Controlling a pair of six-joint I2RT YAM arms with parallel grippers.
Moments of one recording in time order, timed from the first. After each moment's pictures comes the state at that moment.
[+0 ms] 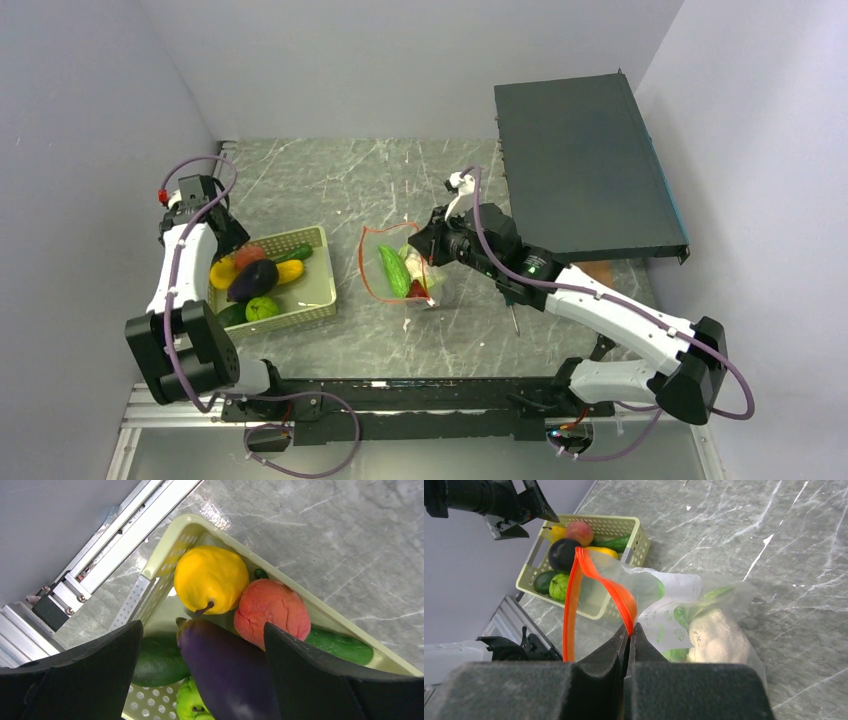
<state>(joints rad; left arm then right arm) 0.30 1.34 1.09 -0.78 -0.35 -0.45 0.91 1.17 1.03 -0.15 0.09 0.52</state>
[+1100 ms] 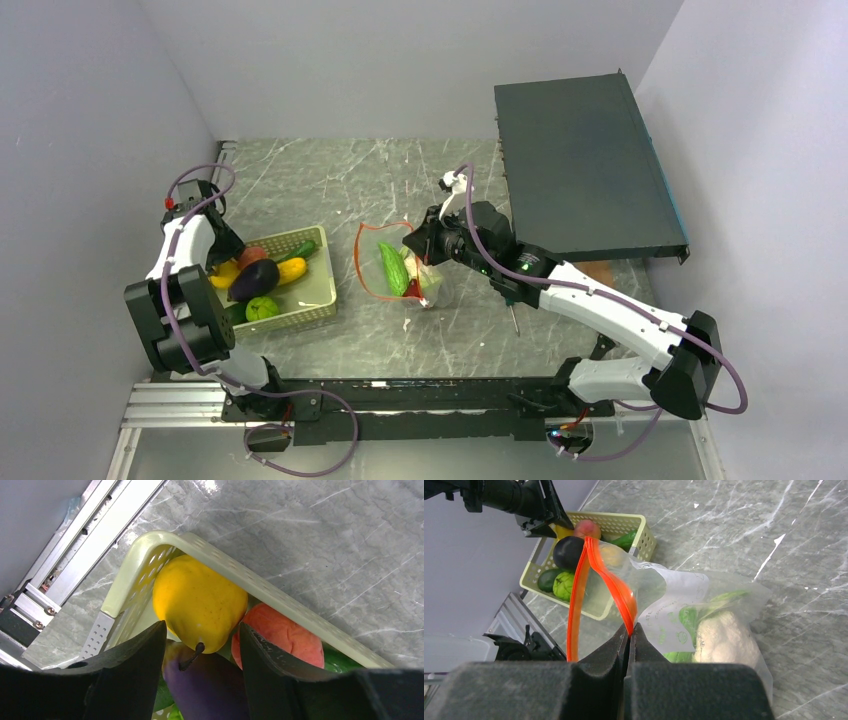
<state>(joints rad) 0.36 1.53 1.09 -0.70 -0.25 -0.41 0.91 1.22 1.04 -0.12 0.06 0.53</state>
